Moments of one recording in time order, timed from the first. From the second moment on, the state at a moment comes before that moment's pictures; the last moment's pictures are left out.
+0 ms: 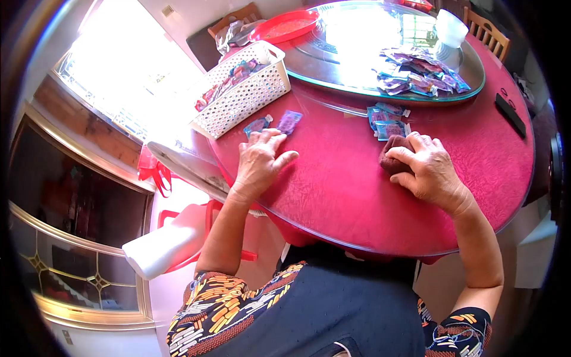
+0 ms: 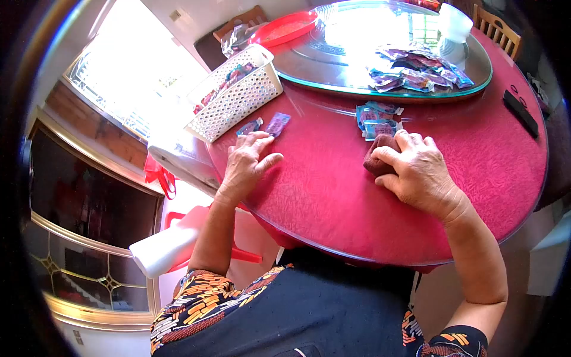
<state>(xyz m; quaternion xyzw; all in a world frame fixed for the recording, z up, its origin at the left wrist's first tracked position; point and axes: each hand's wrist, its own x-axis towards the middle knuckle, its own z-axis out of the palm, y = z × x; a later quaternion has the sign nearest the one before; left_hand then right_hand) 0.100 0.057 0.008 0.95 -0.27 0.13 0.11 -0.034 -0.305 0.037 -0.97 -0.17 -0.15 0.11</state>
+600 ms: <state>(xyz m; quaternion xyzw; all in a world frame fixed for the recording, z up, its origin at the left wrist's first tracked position) 0.058 -0.059 0.020 0.76 -0.51 0.03 0.40 -0.023 -0.311 0.032 -0.88 -0.24 -0.12 0.39</state>
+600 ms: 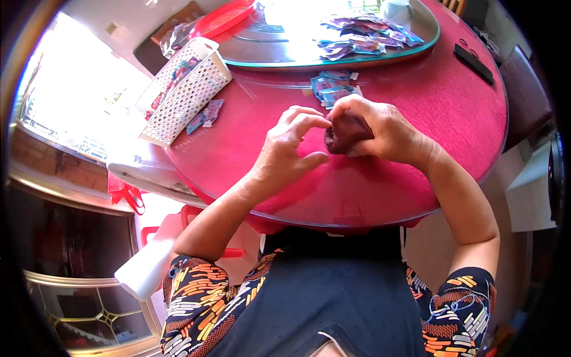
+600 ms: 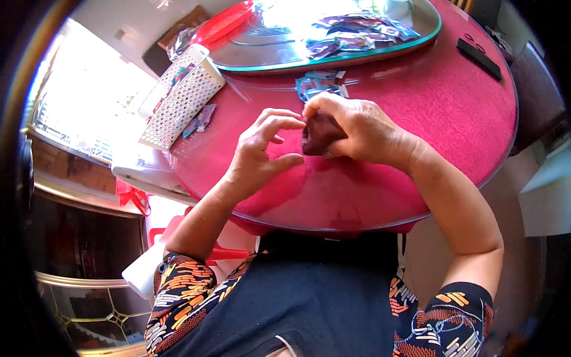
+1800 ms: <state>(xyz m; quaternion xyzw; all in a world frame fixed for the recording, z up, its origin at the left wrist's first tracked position) 0.051 -0.065 0.013 0.71 -0.47 -0.03 0.52 -0.032 -0.320 0.049 -0.89 -0.30 -0.15 0.30</state>
